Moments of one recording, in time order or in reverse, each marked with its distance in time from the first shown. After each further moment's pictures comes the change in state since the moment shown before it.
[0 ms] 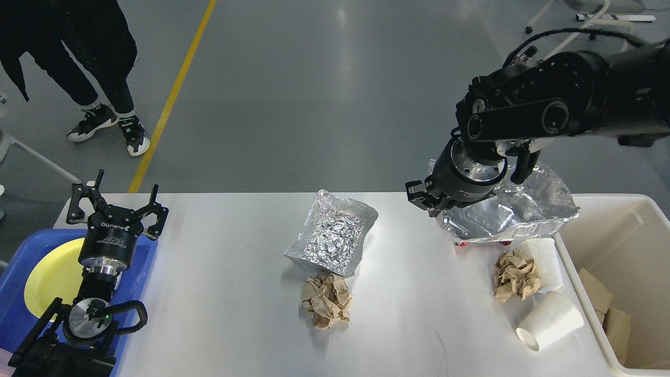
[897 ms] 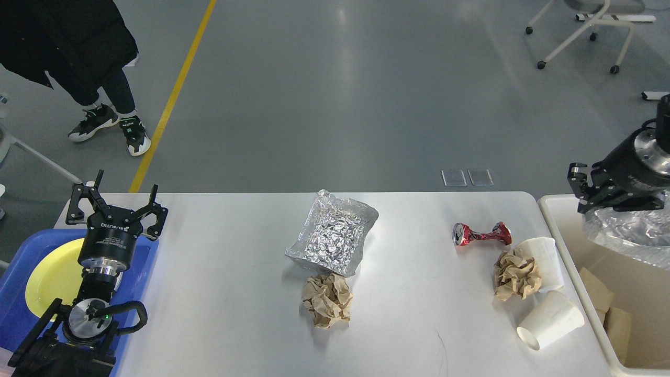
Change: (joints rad) left arm 0.001 0.000 -0.001 0.000 0.000 0.001 0.000; right arm -0.268 -0.450 -0.197 -0.290 -0.035 0.073 -0.002
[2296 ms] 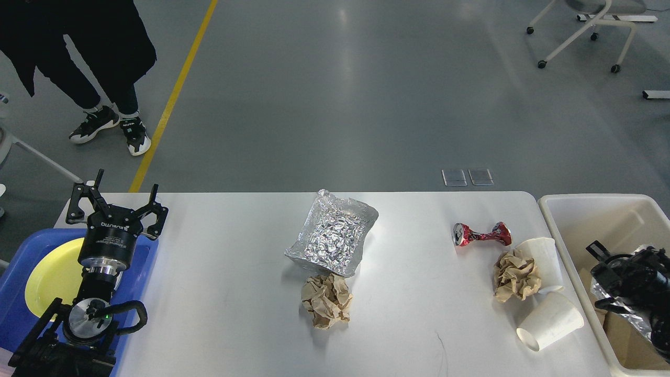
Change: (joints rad) left arm -0.001 0.000 0.000 0.000 0.000 0.000 -0.001; right arm -1.264 0.261 0.689 -1.099 -0.002 -0.661 0.012
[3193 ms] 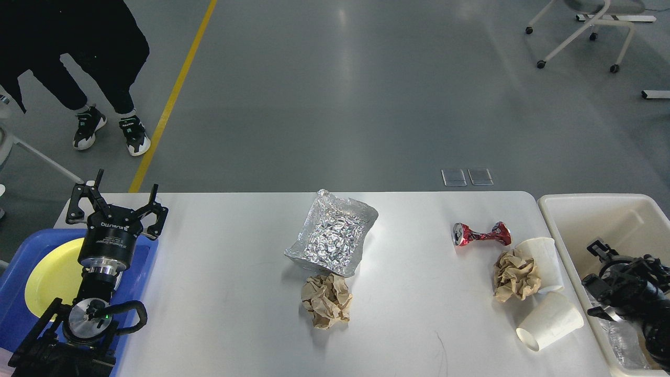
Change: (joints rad) left arm 0.000 0.000 0.000 0.000 0.000 0.000 0.000; right arm -0.017 0.015 0.004 0.034 -0.017 -0.179 0.001
